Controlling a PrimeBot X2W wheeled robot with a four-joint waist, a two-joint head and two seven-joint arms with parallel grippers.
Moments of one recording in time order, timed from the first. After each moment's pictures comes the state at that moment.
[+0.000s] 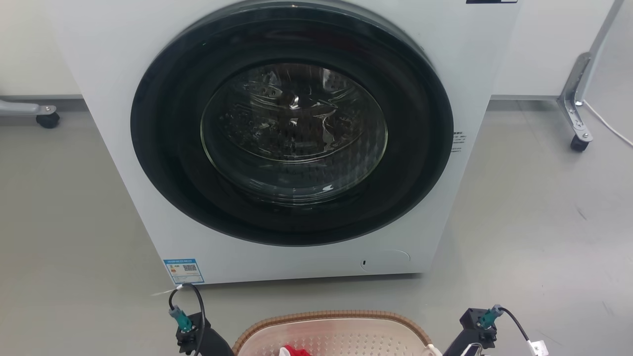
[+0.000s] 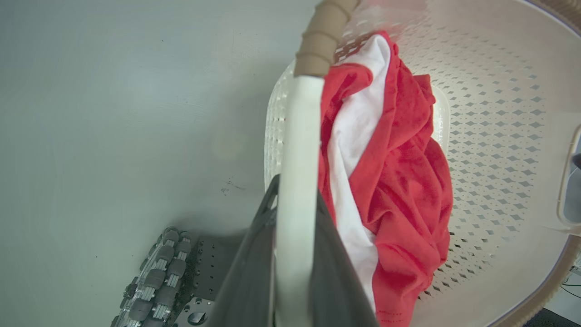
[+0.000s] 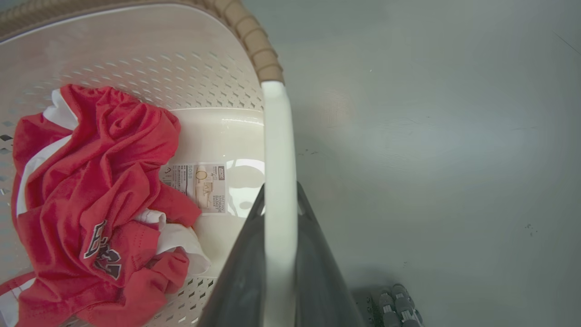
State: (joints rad) left arm -0.52 0.01 -0.38 1.29 -0.76 -0.13 0.59; right arm -0.50 -0.03 0.45 1.24 0.58 0.14 0.40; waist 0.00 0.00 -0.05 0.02
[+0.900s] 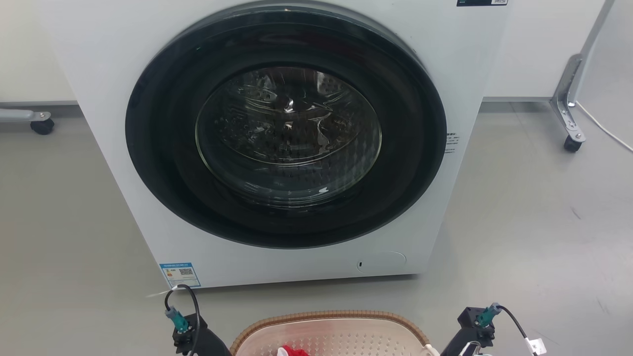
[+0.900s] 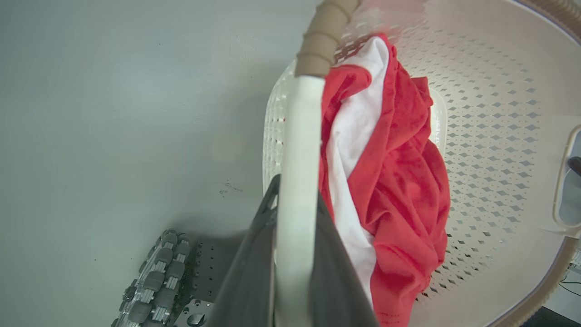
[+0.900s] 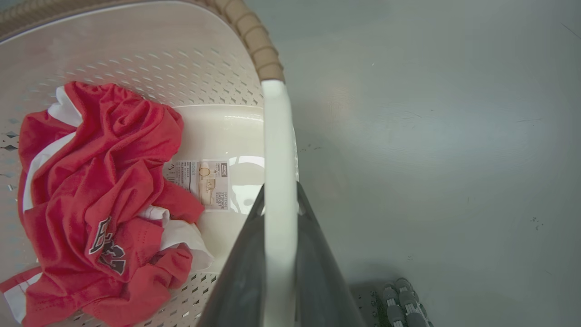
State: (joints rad) left arm -0.51 0.03 -0.40 1.26 -0.79 -0.13 0.60; right arm -0.50 -0.03 0.48 1.21 0.63 0.14 0.44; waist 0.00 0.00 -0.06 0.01
